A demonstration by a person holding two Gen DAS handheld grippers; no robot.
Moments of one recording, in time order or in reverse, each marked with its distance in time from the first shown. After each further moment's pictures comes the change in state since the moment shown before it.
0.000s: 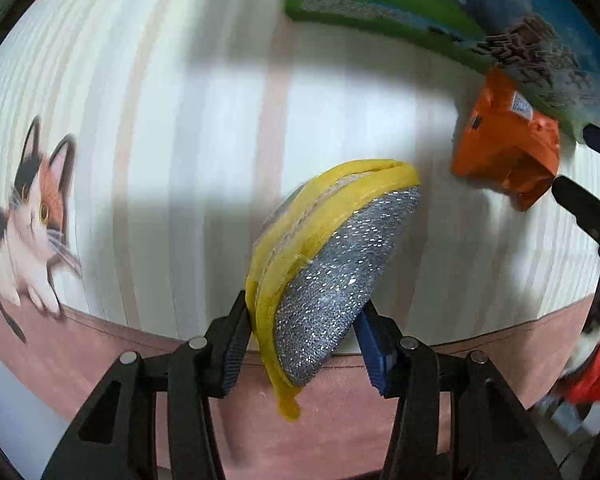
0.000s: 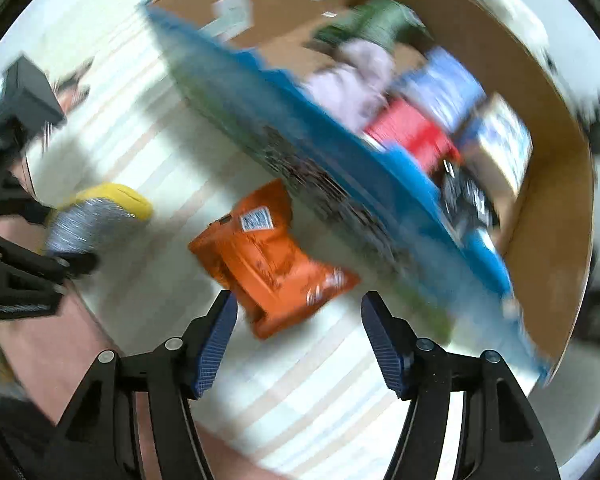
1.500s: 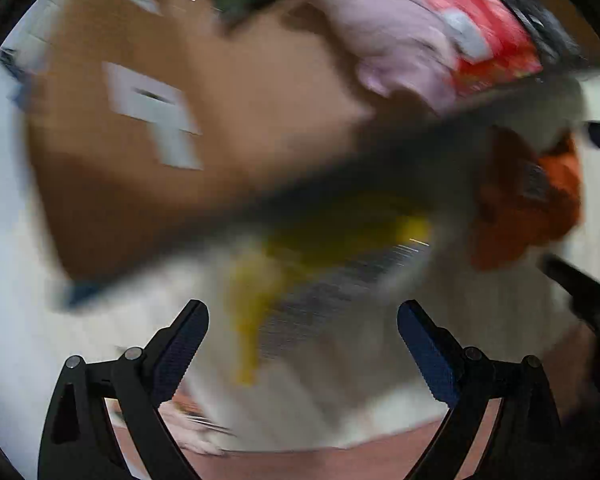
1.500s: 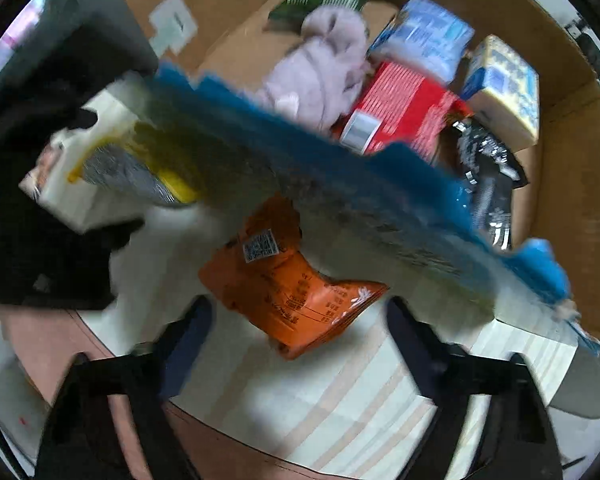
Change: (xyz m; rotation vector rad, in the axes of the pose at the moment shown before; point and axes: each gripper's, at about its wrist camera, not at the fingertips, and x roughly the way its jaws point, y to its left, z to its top) left arm -0.011 -0.034 -0.002 0.512 -0.033 0.260; right arm 0.024 0.021 0.028 0.277 0.097 0.136
